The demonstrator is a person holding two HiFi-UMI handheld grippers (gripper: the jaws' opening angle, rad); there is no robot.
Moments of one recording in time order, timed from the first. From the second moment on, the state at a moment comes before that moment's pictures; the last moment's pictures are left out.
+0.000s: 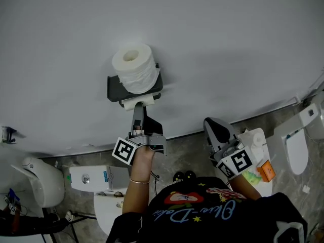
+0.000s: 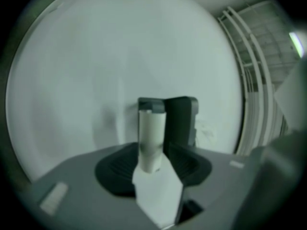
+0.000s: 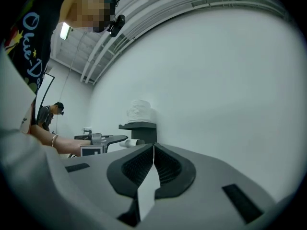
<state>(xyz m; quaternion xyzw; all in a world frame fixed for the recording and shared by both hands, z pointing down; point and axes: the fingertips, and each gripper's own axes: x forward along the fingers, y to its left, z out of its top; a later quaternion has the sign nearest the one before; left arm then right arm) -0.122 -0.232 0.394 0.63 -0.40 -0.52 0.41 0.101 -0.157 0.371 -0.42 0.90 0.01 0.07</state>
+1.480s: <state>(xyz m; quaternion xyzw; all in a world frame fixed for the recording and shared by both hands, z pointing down) -0.007 -0.205 0.413 0.86 -0.47 -0.07 0.15 0.144 -0.164 0.368 -0.48 0.87 0.01 0.08</state>
